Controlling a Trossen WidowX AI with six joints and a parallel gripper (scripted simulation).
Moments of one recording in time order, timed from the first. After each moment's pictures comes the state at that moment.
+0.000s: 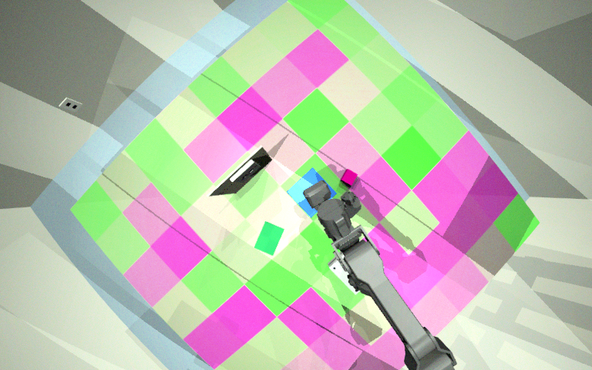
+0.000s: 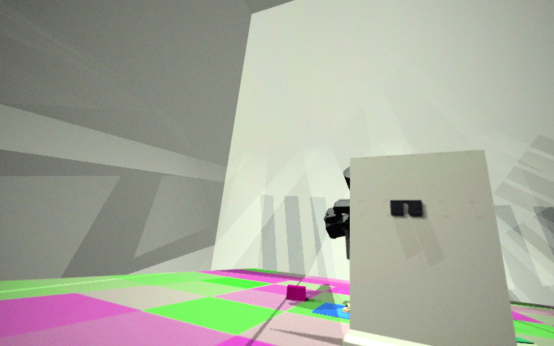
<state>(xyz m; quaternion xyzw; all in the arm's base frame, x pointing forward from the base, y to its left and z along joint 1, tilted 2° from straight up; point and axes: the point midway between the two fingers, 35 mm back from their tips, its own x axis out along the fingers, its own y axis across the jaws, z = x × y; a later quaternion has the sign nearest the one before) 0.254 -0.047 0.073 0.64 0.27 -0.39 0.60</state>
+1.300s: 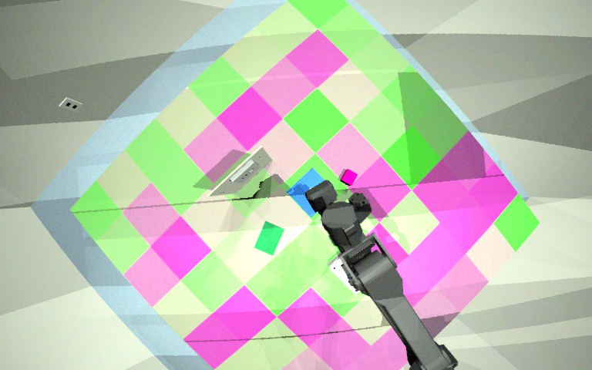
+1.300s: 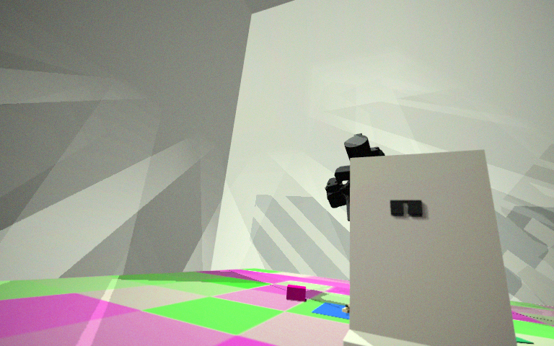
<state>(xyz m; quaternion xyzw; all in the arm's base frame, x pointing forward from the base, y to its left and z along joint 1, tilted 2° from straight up) 0.253 -0.045 0.150 0.64 0.27 -0.39 0.60</state>
